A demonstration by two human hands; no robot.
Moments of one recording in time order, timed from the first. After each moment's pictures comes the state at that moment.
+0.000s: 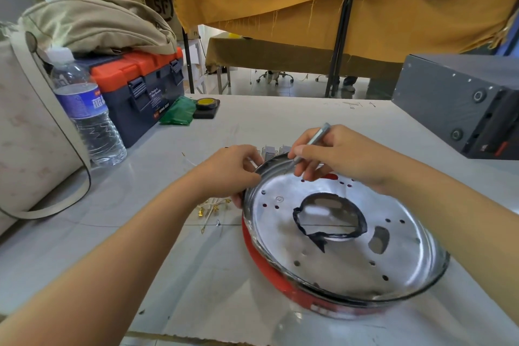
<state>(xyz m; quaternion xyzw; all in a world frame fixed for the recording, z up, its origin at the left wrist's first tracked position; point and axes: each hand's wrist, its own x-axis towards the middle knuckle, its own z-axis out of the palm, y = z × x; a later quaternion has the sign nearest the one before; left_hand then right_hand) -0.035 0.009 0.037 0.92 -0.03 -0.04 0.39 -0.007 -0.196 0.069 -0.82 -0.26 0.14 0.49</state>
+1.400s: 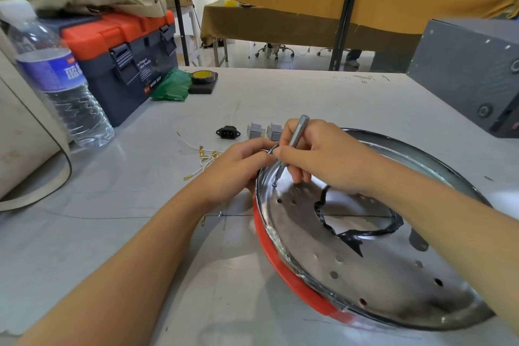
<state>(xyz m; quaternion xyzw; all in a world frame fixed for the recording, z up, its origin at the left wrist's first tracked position) -0.030 0.010 -0.007 0.80 -0.09 -0.03 0.59 -0.008 -0.154 0.041 -0.86 -0.31 0.09 0.40</state>
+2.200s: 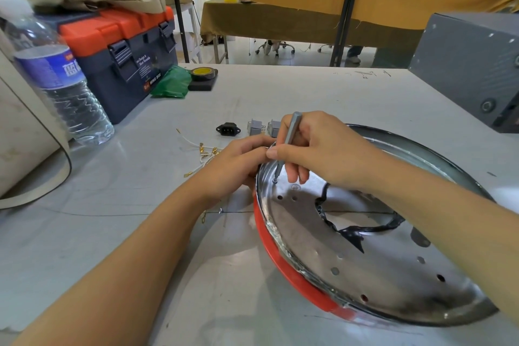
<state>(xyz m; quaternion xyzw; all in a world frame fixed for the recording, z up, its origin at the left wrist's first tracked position) -0.030 0.014 -0.009 0.79 -0.09 -0.04 0.61 -0.010 -0.153 0.041 -0.84 -0.35 0.07 0.41</state>
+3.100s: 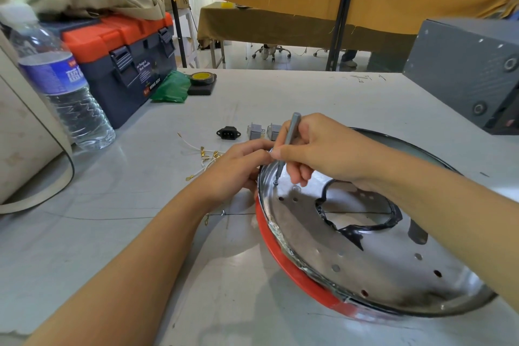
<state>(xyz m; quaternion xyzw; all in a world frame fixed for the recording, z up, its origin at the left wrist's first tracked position) -0.028 0.015 -0.011 0.78 -0.10 -0.06 0.62 -0.010 -0.151 0.047 -0.83 -0.31 0.15 0.43</state>
